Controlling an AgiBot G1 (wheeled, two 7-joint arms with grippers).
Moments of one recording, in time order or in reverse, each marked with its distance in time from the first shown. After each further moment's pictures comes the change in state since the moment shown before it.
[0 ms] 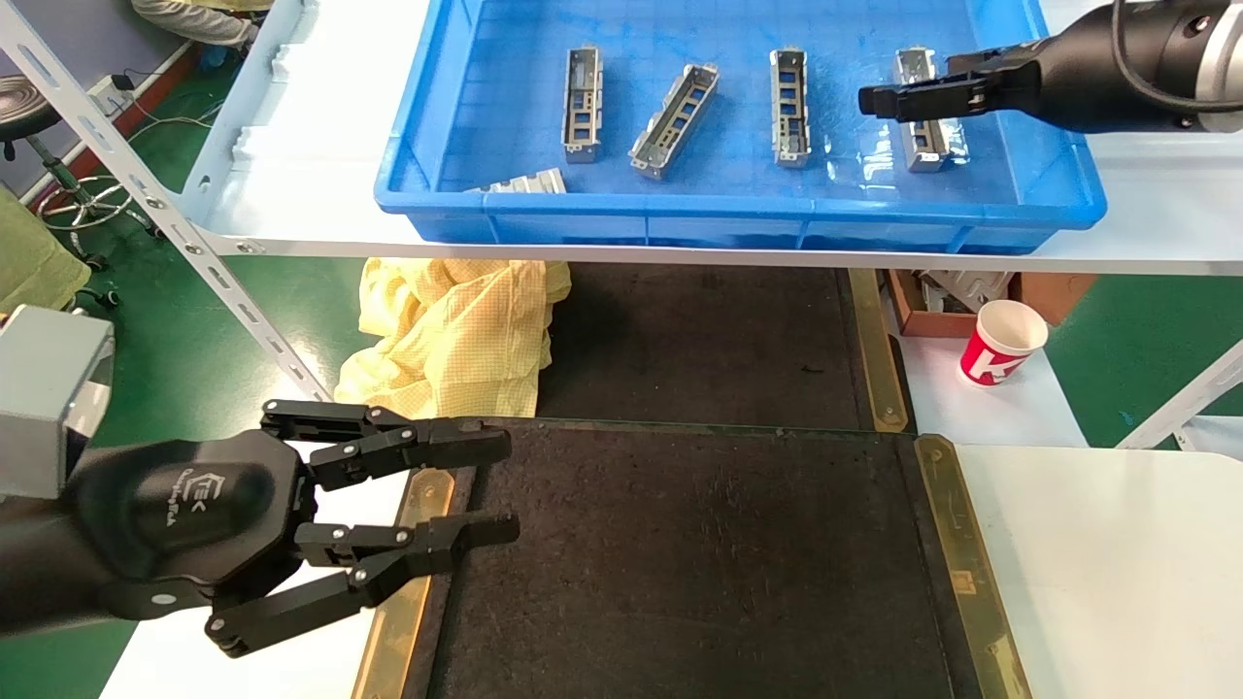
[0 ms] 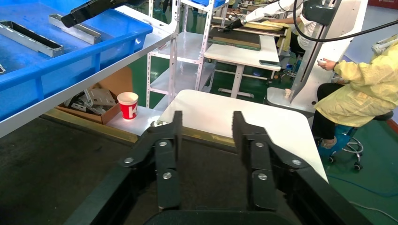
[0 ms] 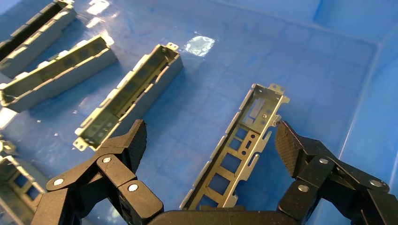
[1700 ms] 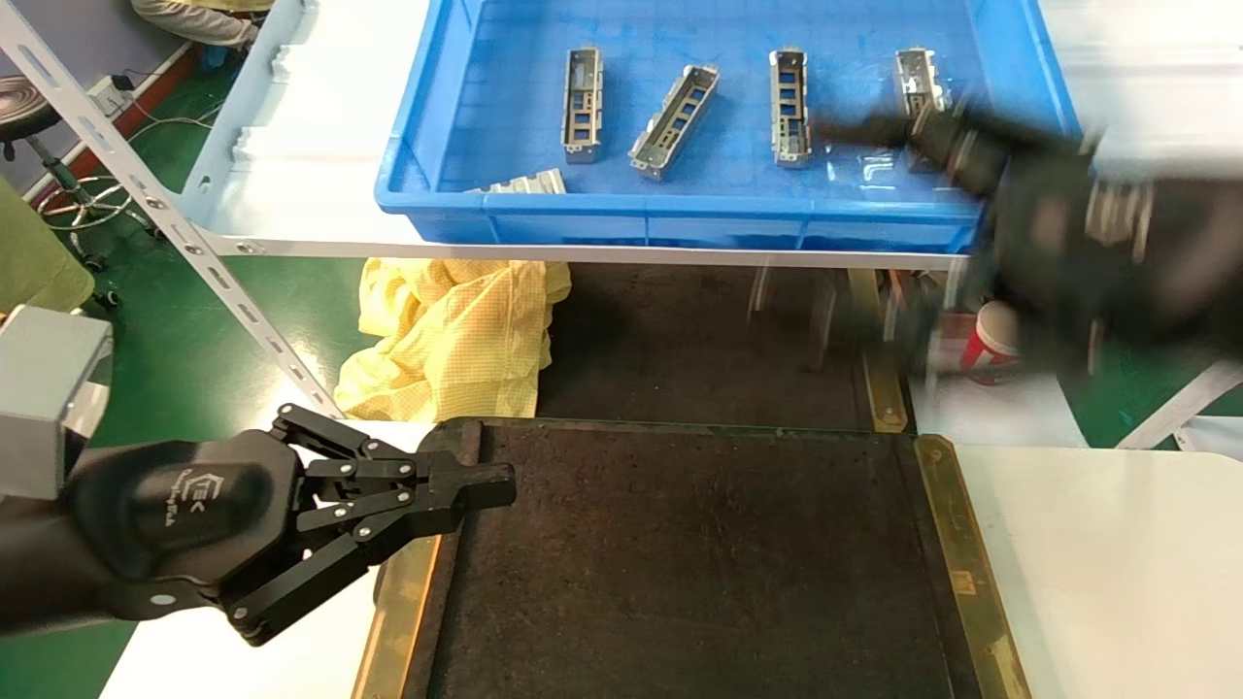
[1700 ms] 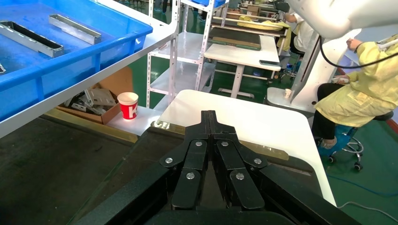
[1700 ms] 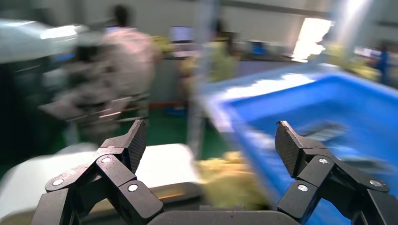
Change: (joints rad) left arm 0.000 0.000 0.000 0.000 0.000 0.000 0.000; right arm -0.643 0.395 0.319 1.004 0.616 -0.310 -0.072
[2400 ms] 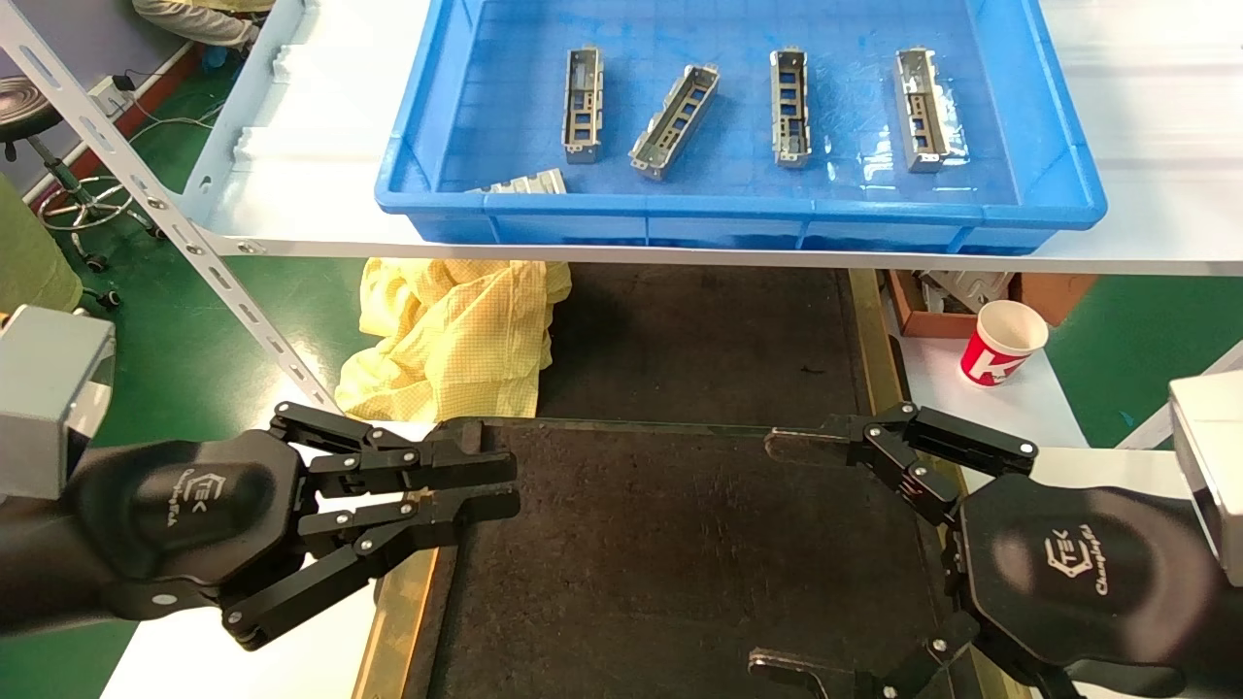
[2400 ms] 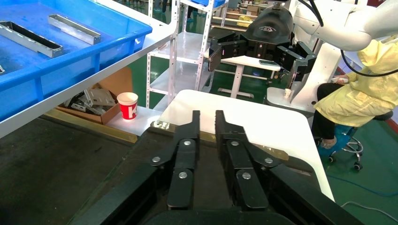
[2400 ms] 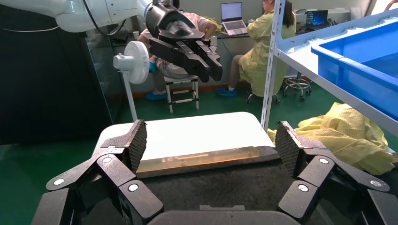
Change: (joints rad) left arm 0.000 0.000 0.000 0.000 0.000 0.000 0.000; right arm -0.356 0.089 0.040 0.135 0.148 -0.136 -0.128
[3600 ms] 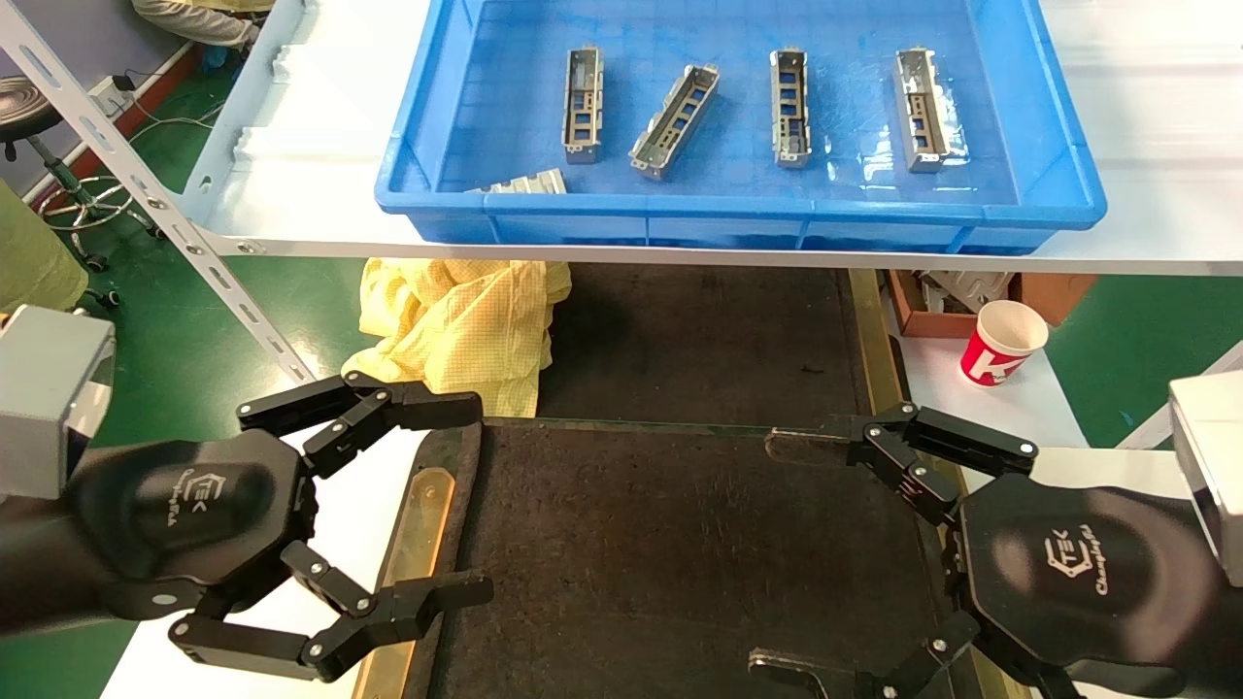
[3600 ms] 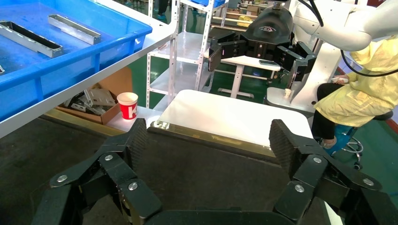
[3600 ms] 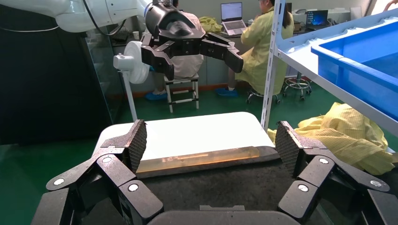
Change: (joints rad) left arm 0.000 0.000 0.000 0.000 0.000 0.000 0.000; right arm 0.000 0.000 0.000 0.000 0.000 0.000 0.000
